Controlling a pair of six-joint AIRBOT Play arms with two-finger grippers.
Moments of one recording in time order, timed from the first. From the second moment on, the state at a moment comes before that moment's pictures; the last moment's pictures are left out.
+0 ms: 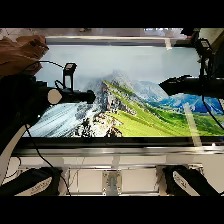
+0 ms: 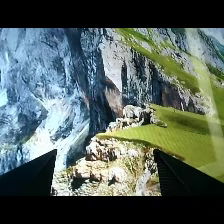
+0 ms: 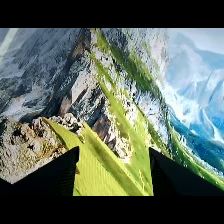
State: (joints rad) left arm -0.38 -1.16 1.04 1.30 -0.77 -1.62; right arm 0.00 -0.91 1.21 -1.11 1.13 1.22
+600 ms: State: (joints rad) left arm -0.18 -1.16 1.04 1.31 -0.75 -1.62; right arm 0.00 -0.91 1.21 -1.10 1.08 1.22
